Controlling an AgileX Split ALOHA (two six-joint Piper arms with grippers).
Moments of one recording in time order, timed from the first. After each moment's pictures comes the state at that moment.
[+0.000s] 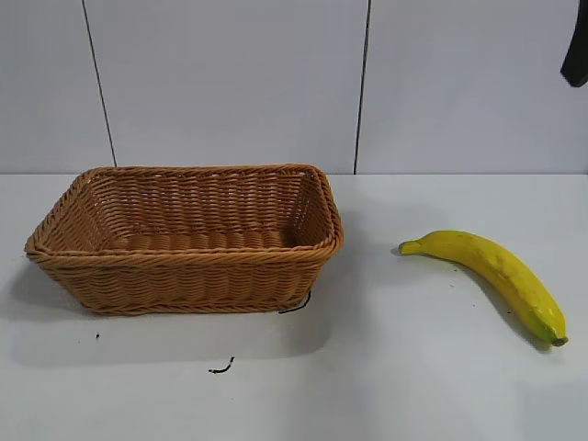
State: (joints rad) left arm -0.04 -0.01 -0.50 -0.02 1.07 0.03; right arm -0.05 1.58 -1.36 0.13 1.06 -0.24
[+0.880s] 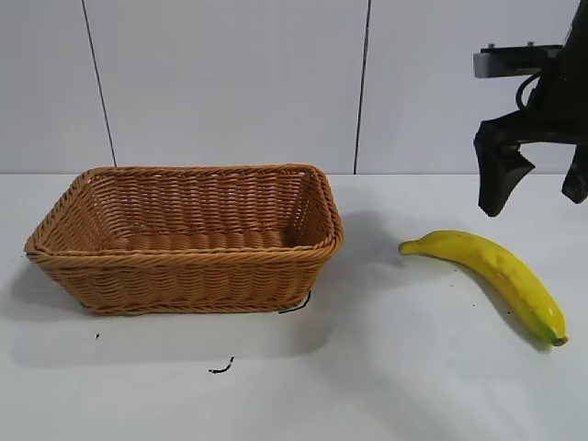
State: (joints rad) left arm -0.04 -0.01 -0.50 -0.02 1.07 0.03; right arm 0.06 1.90 -1.37 0.01 0.93 -0.14
